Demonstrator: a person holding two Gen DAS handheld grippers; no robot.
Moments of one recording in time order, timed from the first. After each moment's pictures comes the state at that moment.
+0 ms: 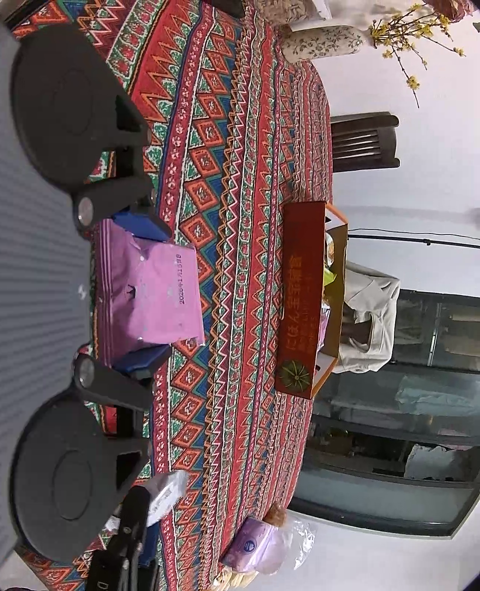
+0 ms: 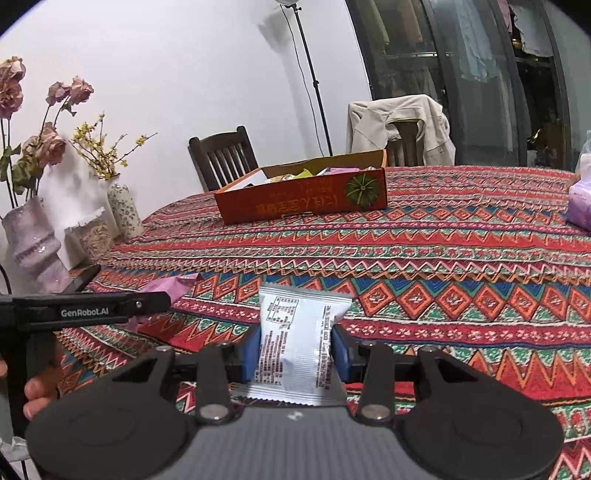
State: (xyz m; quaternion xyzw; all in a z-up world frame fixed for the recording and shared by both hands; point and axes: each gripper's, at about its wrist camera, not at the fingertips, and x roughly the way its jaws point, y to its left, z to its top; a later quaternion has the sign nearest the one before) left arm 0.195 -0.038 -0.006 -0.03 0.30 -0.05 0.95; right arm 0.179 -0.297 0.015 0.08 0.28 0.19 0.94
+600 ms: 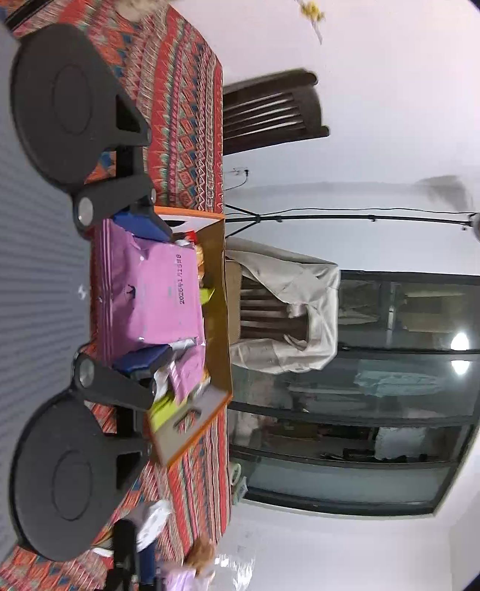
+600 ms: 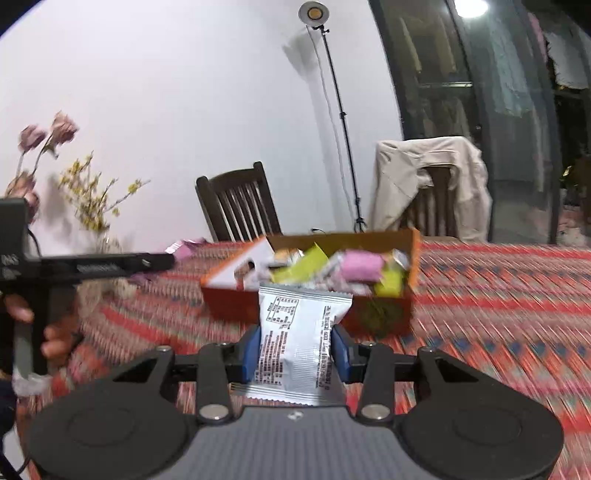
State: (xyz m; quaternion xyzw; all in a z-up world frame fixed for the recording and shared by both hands) left arm 0.440 0.011 0.076 0.01 0.23 -0.09 0.97; right arm 0.375 -0.282 0.093 0.06 0.24 0.23 0.94
